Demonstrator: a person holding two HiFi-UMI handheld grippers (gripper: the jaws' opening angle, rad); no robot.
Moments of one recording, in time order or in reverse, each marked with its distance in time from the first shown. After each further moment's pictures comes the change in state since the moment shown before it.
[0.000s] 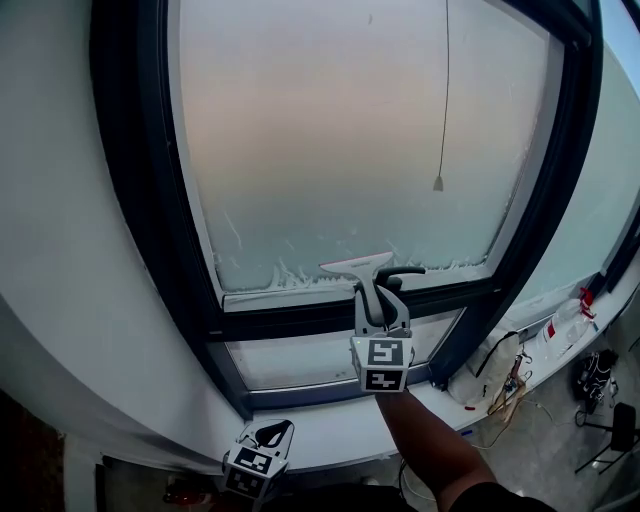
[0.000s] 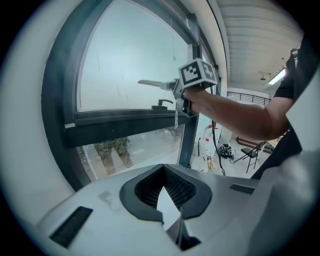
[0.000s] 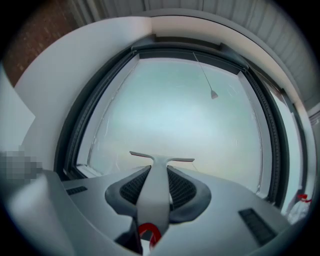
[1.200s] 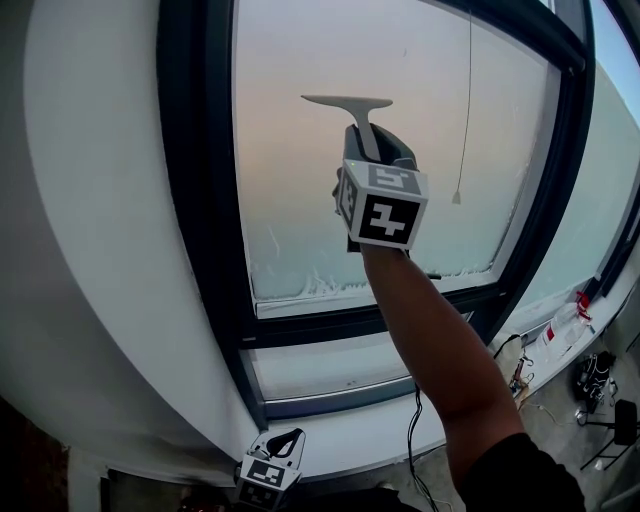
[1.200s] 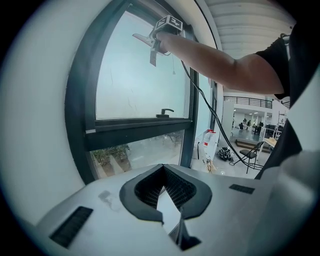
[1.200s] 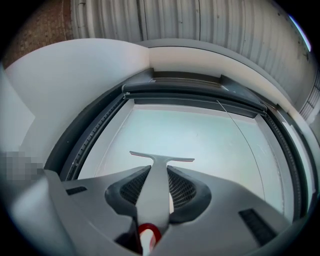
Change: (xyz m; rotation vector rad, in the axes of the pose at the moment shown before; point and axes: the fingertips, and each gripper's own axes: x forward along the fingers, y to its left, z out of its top) left arm -0.064 0.024 -0.006 0.024 -0.088 -0.005; right arm 0.056 0.039 0.337 0.055 -0.373 -0.053
